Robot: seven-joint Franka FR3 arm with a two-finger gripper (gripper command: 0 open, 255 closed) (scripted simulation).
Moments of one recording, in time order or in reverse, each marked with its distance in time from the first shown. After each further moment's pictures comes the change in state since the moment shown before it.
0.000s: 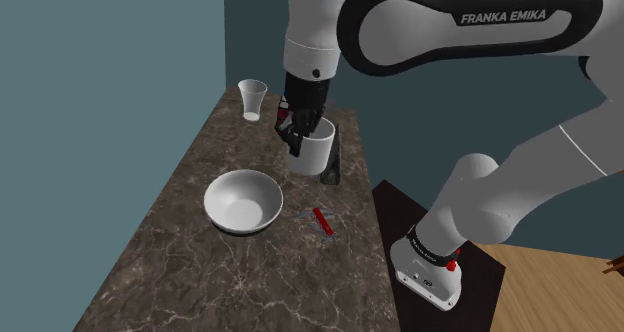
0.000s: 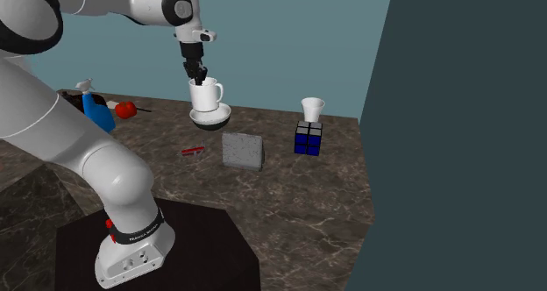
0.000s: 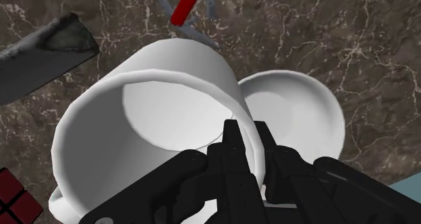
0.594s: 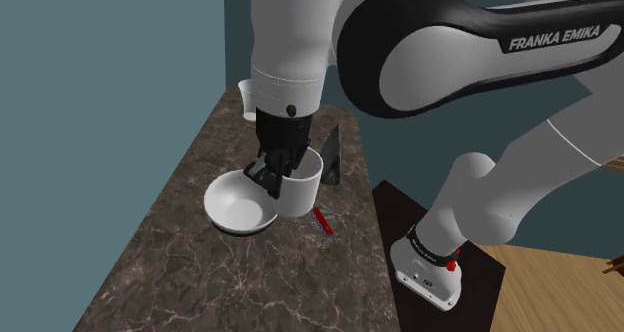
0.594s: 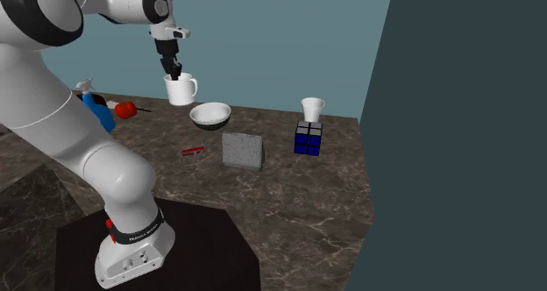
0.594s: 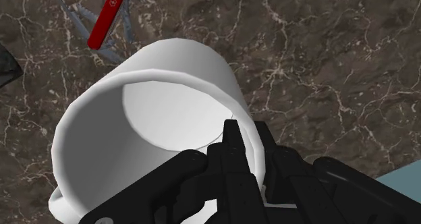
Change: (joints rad) arm 0.071 0.098 0.166 0.104 0.024 0.010 0.235
